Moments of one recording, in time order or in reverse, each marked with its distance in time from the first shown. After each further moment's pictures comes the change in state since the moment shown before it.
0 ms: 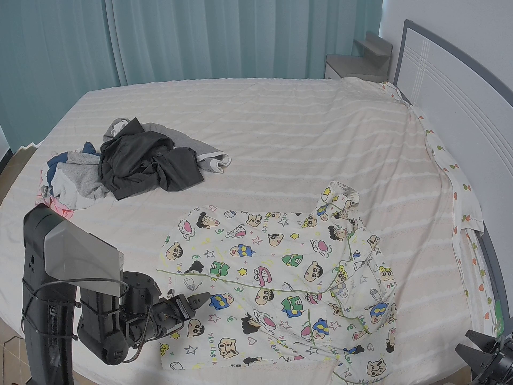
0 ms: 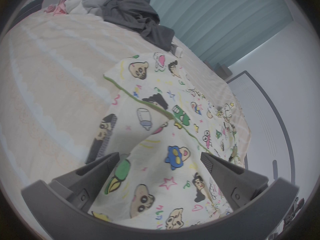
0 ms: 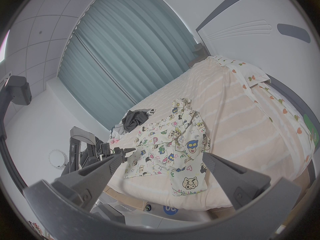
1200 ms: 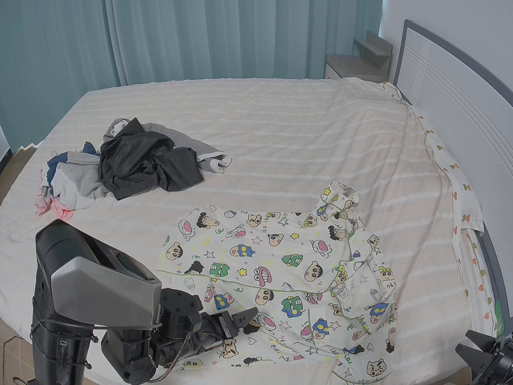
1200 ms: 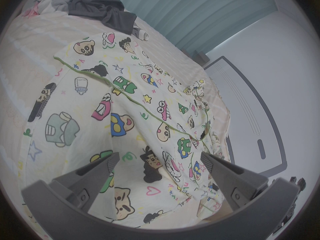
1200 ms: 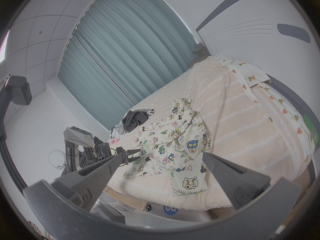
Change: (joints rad) left arm -0.284 -0.020 -0.051 0.000 0.063 -0.054; right arm 0.000 0.000 0.000 0.000 0.000 0.000
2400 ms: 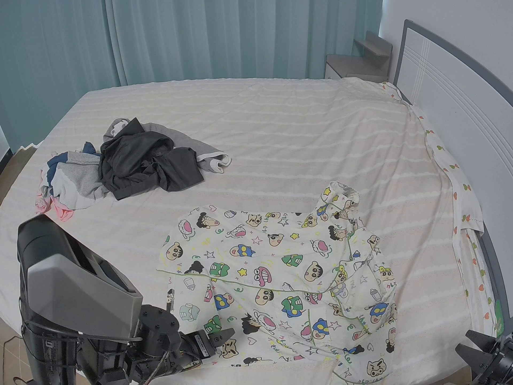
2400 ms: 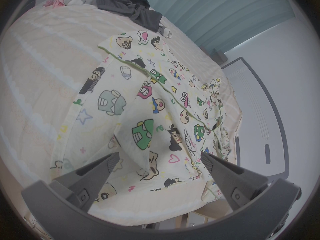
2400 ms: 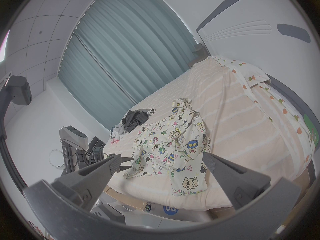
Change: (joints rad) left arm -0.019 -0.082 0.235 0.000 0.061 -0.119; right arm 0.000 0.000 0.000 0.000 0.000 0.000
